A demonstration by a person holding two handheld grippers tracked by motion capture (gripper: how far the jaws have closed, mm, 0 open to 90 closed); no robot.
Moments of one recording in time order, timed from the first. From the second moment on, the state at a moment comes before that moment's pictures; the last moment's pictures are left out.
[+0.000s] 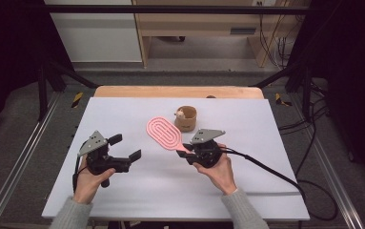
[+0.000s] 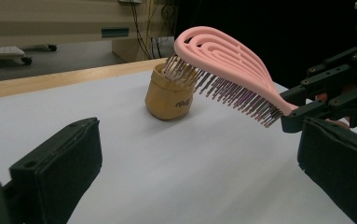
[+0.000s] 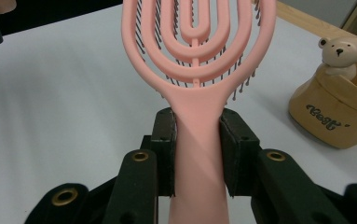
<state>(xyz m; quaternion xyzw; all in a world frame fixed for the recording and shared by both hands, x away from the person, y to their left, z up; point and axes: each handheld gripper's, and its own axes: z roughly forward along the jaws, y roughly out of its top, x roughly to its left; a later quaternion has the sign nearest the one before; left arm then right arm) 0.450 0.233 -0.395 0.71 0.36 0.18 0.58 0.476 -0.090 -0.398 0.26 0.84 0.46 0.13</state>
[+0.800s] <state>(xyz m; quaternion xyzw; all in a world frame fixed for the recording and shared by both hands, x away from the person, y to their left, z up) 0.457 0.211 -0.392 0.71 0.36 0.16 0.59 0.473 -0.093 -0.404 0.26 0.82 0.49 0.13</state>
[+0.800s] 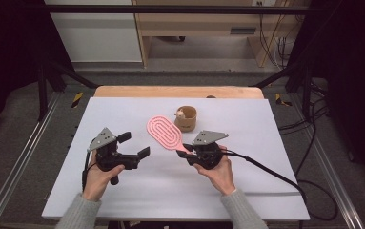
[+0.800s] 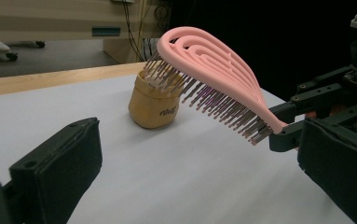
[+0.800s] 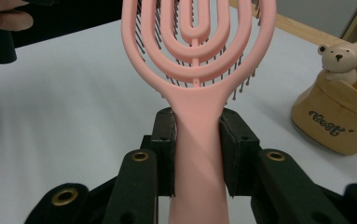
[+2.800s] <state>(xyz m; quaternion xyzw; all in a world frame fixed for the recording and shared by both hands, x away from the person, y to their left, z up) 0.475 0.157 -0.391 0.68 0.41 0.12 0.60 0.467 -0.092 -0.406 0.24 0.81 0.52 0.14</state>
